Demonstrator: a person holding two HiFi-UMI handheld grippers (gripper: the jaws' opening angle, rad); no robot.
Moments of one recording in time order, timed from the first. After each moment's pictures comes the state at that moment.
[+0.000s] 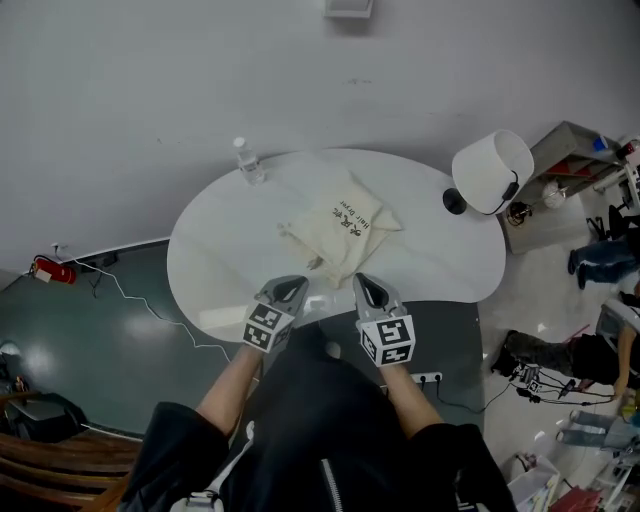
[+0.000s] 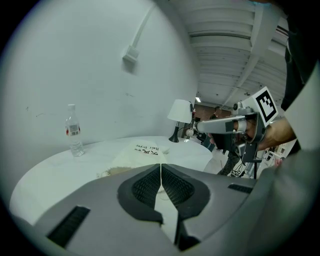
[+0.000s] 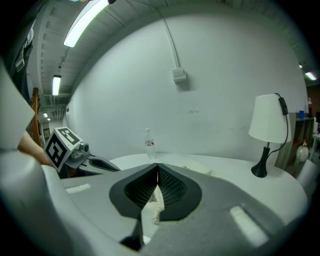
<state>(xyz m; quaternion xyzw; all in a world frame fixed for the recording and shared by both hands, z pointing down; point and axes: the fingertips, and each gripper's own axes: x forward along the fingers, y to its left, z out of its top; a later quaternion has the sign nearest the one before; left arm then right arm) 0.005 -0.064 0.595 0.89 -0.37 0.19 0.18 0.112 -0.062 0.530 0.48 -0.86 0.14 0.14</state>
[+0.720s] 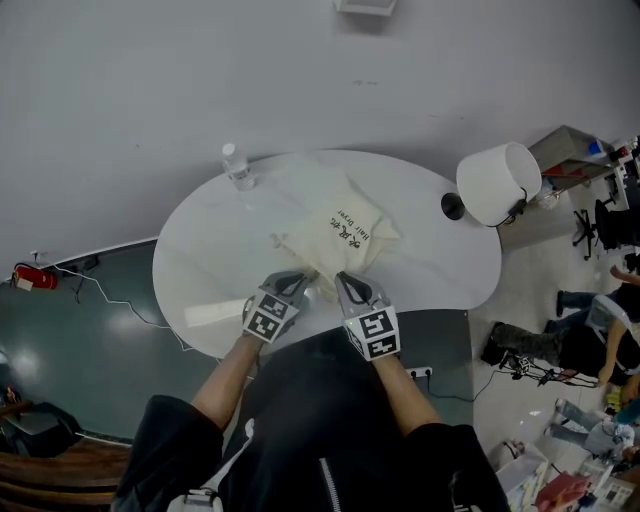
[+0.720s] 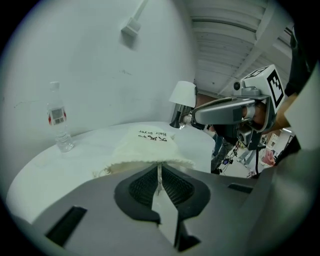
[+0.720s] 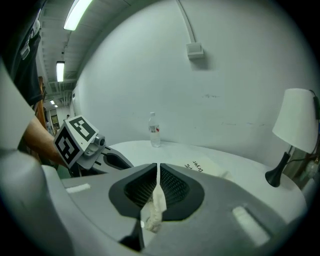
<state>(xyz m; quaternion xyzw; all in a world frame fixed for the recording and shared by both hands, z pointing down) 0.007 -0.117 0.654 0.89 -0.31 0.27 0.20 0.070 -0.113 0.575 0.43 -0.86 0.14 0.23</state>
